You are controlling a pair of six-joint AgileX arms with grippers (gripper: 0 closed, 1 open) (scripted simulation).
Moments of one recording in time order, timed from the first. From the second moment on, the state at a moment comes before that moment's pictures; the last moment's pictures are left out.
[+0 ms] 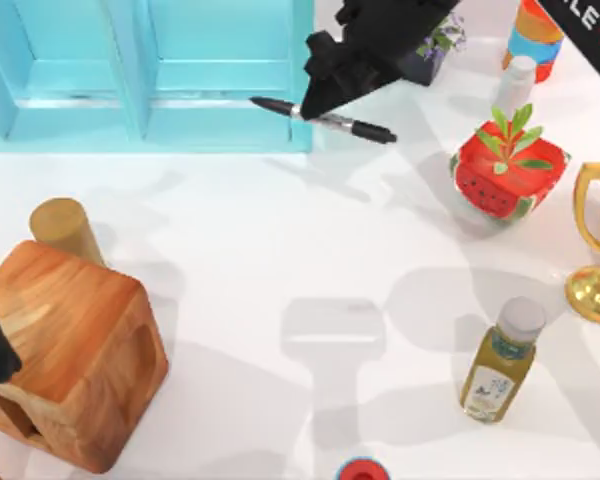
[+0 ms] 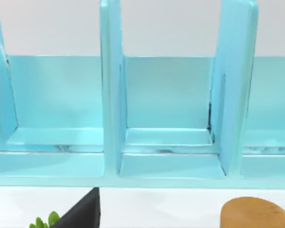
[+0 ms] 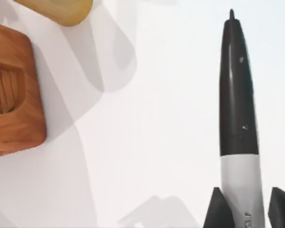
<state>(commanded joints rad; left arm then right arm) 0.00 0.00 0.00 0.00 0.00 0.00 0.45 2.53 2.72 -1.48 -0.51 -0.30</state>
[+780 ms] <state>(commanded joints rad) 0.00 0.00 0.00 0.00 0.00 0.00 -0.08 2.23 2.23 -1.63 0.56 1.08</state>
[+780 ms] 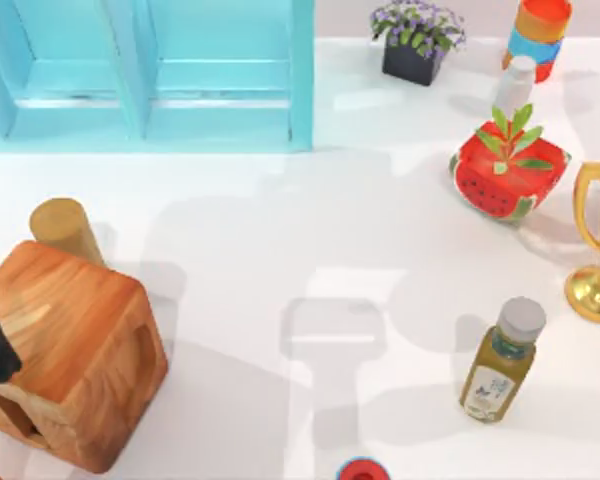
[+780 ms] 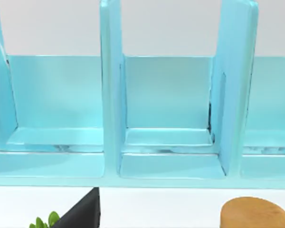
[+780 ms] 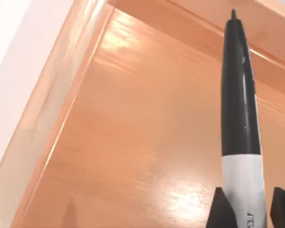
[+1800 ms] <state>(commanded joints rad) 0.00 0.00 0.00 0.00 0.00 0.00 -0.17 2.26 1.87 -1.56 0.71 1.36</state>
